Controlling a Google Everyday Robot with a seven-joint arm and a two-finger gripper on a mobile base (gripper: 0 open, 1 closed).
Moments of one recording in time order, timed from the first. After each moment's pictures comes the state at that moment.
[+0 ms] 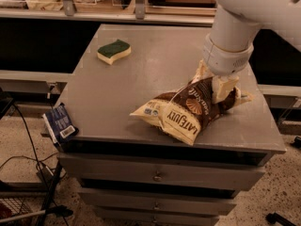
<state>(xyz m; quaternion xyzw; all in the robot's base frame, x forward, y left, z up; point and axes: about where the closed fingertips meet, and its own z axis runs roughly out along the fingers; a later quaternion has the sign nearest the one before) 0.518 -0.169 0.877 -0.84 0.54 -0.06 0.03</state>
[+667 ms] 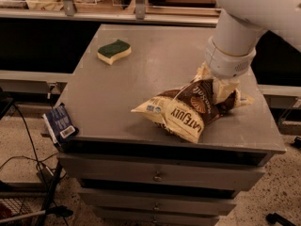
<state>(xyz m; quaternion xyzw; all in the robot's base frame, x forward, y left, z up) 0.516 -0.169 0.873 -0.83 0.55 -0.06 0.05</state>
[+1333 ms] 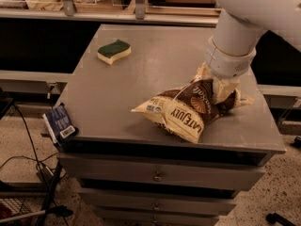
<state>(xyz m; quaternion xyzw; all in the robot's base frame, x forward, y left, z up) 0.517 -0.169 0.873 -0.83 0.55 -0.06 0.05</state>
